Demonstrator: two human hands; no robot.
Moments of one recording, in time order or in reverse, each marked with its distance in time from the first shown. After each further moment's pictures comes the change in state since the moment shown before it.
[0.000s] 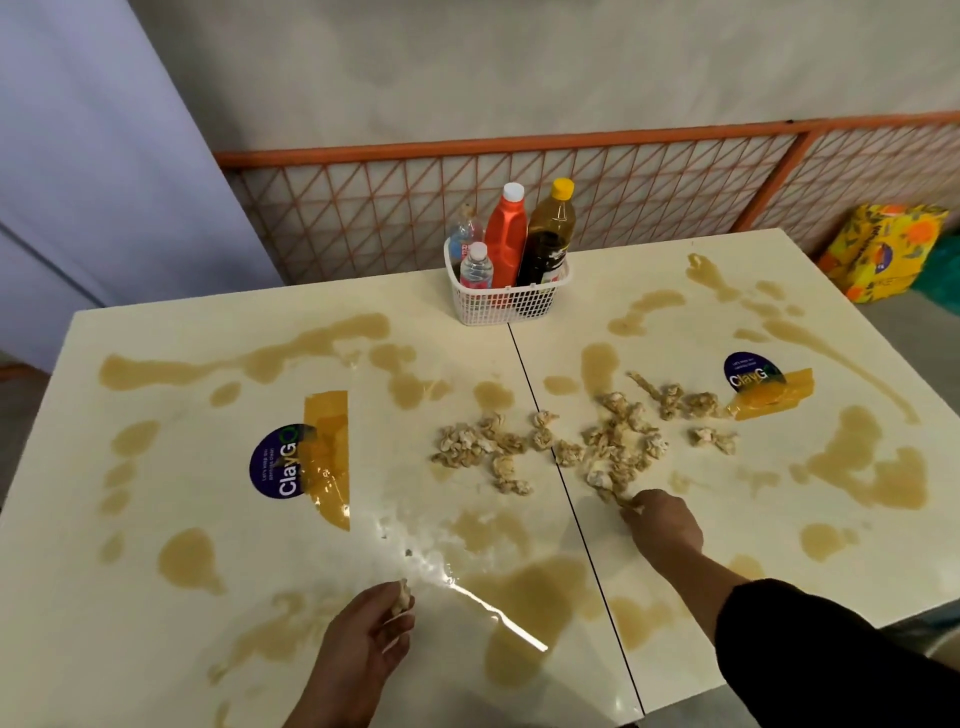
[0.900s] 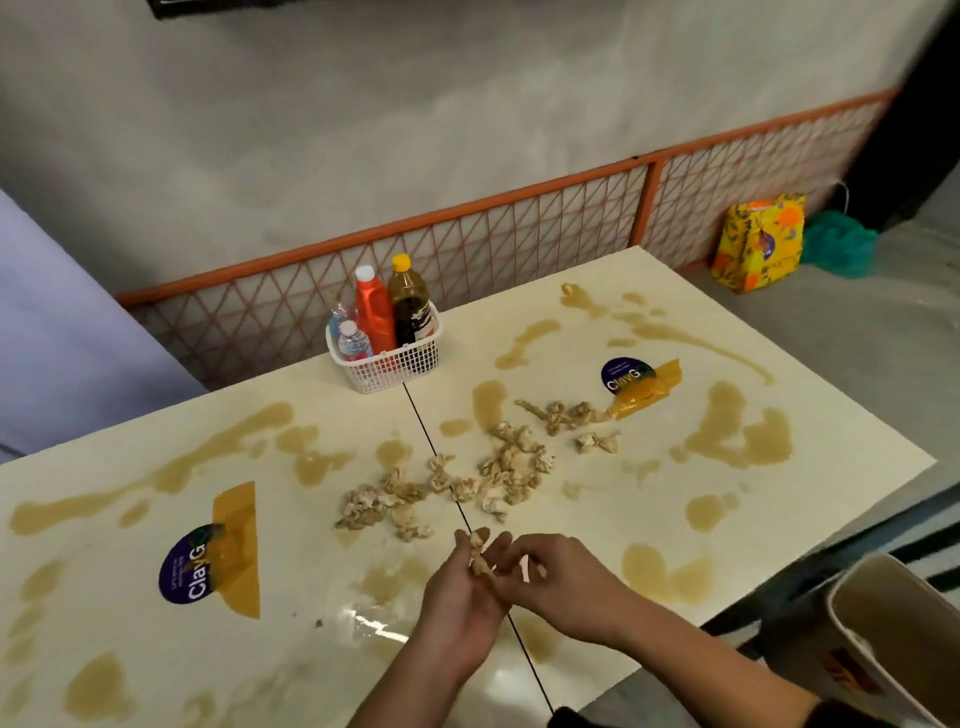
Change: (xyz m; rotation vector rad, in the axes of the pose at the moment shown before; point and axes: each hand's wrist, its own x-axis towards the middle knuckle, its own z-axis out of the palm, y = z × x) left_hand -0.068 -0.049 0.237 -0.207 -0.348 -0.094; right_hand -0.158 0.037 -0.128 0.609 -0.280 -0.629
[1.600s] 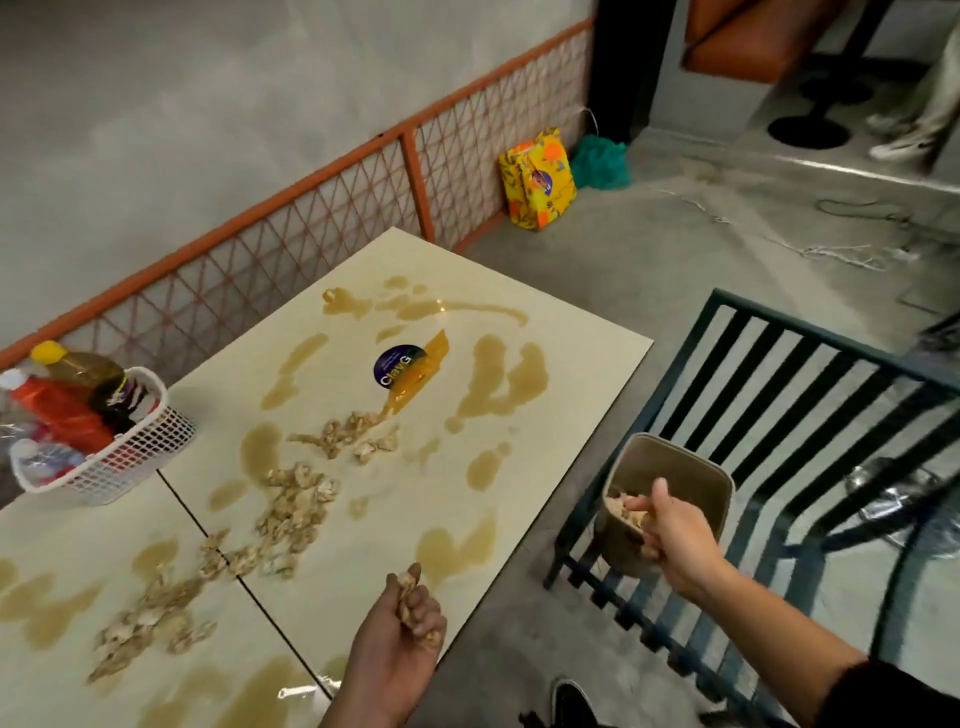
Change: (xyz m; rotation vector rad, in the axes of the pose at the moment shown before) left_hand 0.016 -0.180 0.097 0.103 0.030 -0.253; right_hand -0.197 0.297 -0.171 1.059 0.959 0.608
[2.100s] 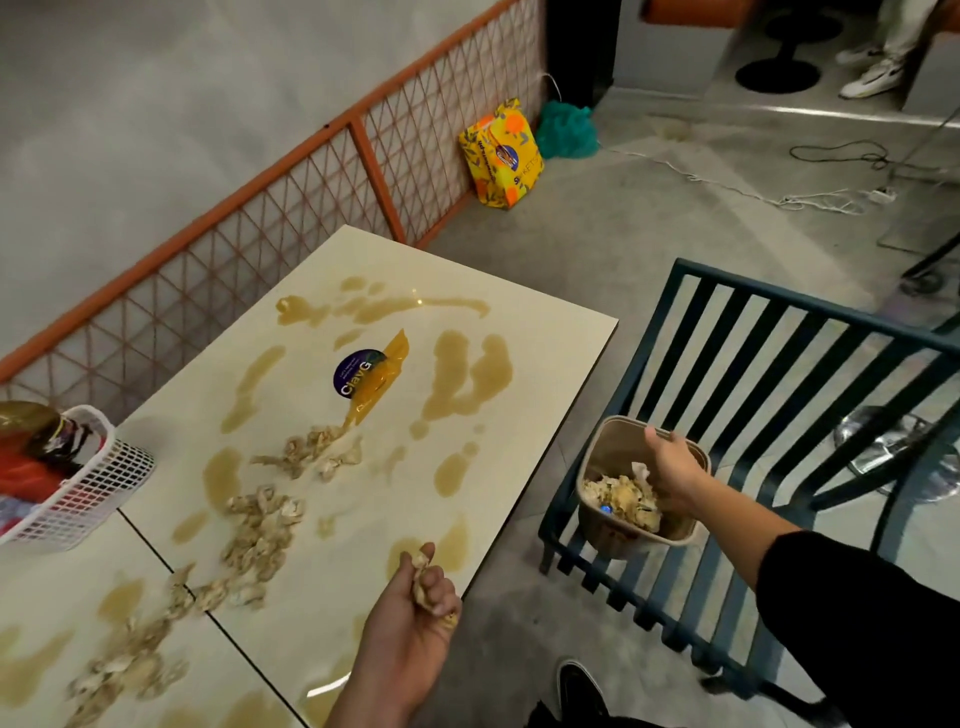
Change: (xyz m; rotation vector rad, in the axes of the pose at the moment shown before) left_hand 0.007 -0.047 0.064 0.190 -0.021 0.057; right_hand 0.126 -0.021 -0.057 -0.092 0.108 0.129
